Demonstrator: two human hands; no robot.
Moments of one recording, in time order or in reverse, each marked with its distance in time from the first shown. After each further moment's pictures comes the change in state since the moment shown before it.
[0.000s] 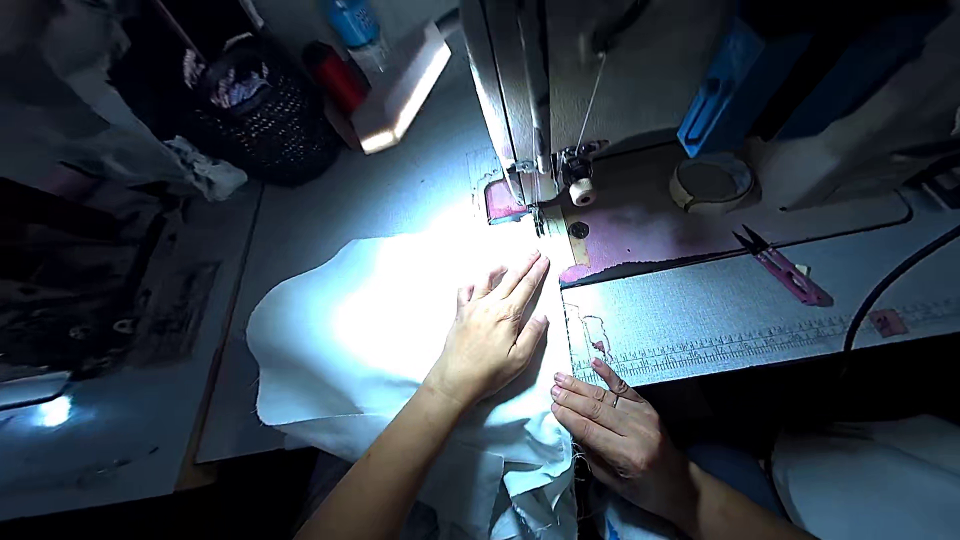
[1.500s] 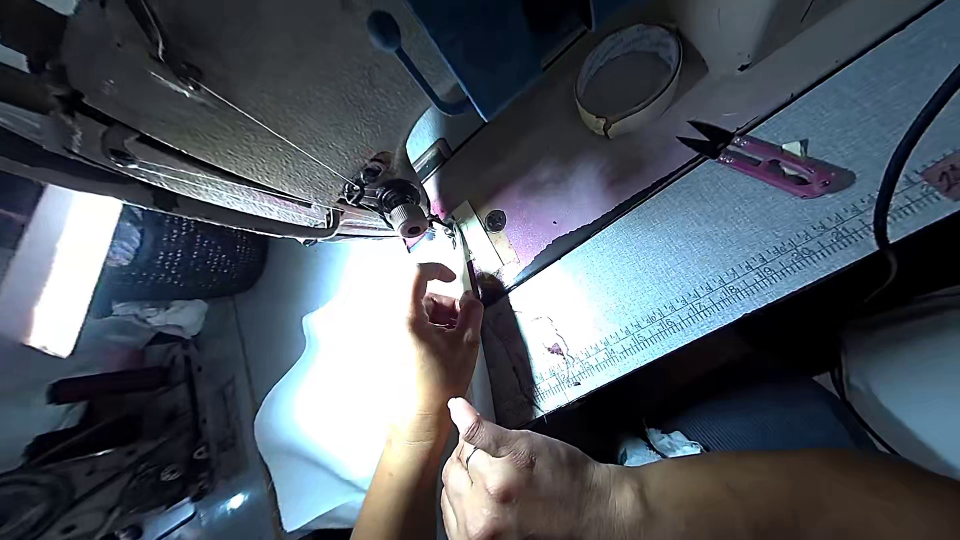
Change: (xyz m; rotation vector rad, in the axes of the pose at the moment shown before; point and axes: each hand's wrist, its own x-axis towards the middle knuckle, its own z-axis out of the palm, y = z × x) left_hand 0.035 0.030 -0.019 -0.177 0.127 -0.305; right_hand 0.080 -0.046 0.012 -0.117 -0.041 -0.068
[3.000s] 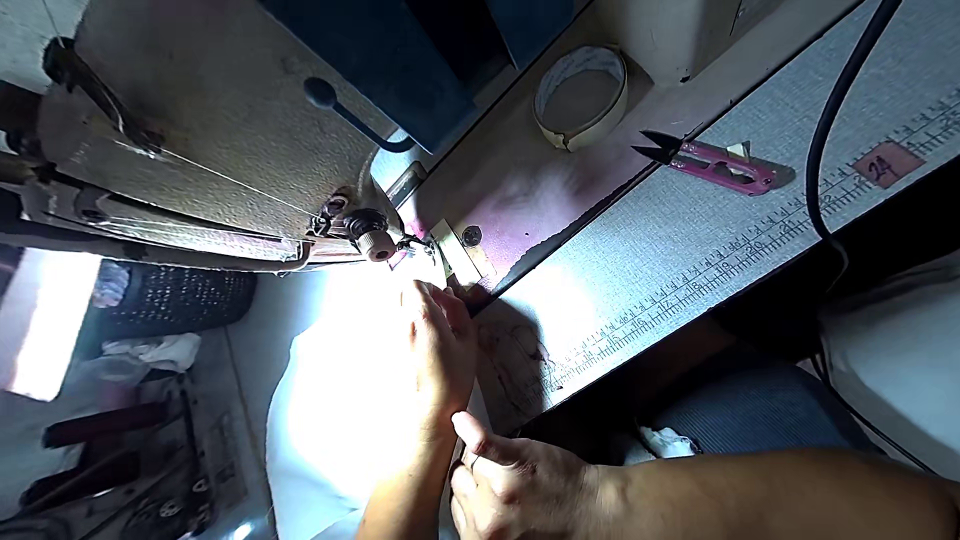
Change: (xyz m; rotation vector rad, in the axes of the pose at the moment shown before) left_hand 0.006 0.025 0.015 0.426 0.015 0.052; right_hand -0.018 -0.003 0.012 -0.052 0.055 0.049
